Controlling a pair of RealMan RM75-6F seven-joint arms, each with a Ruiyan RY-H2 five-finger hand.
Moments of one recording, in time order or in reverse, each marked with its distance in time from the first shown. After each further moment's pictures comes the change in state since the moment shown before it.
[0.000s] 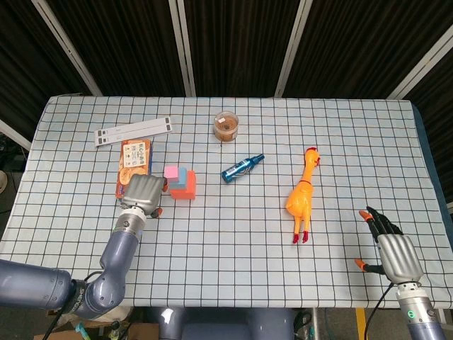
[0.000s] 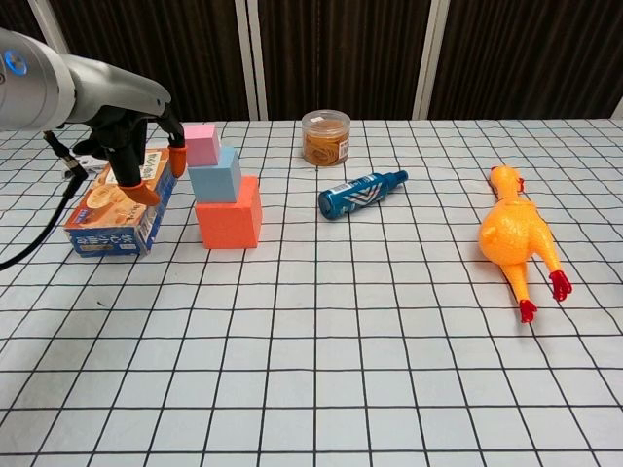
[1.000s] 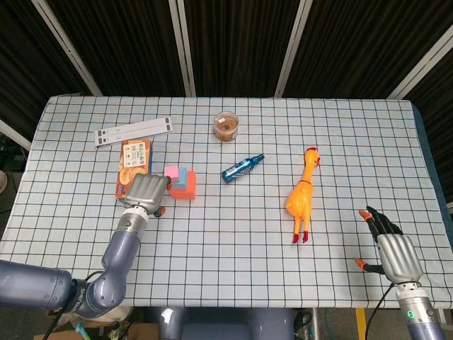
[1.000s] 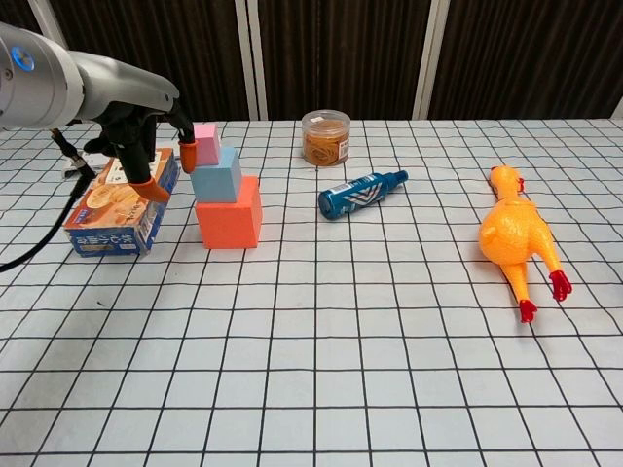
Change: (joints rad) left arm 0.015 -0.005 -0.025 -0.001 0.027 -0.010 -0.007; right arm -0.001 -0.006 0.001 0.006 -0.008 0.007 -0.011
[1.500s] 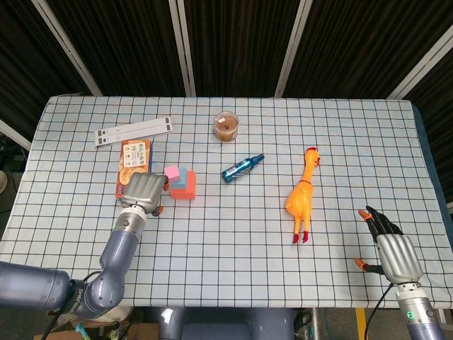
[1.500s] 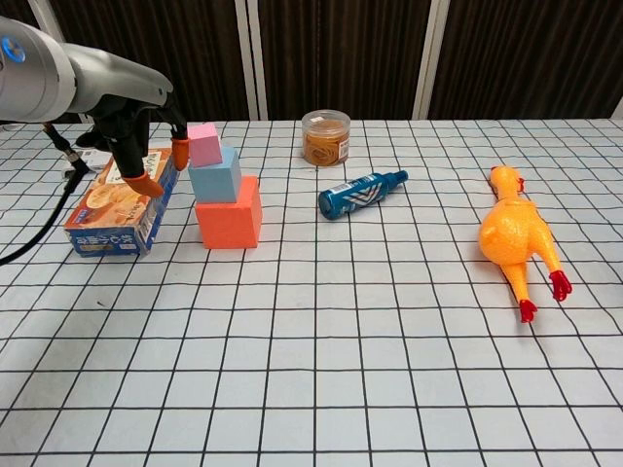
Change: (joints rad) left arm 0.010 0.009 -0.016 -0.009 -0.013 0.011 0.016; right arm -0.003 -0.001 0.000 -0.001 -0.007 0.010 -0.007
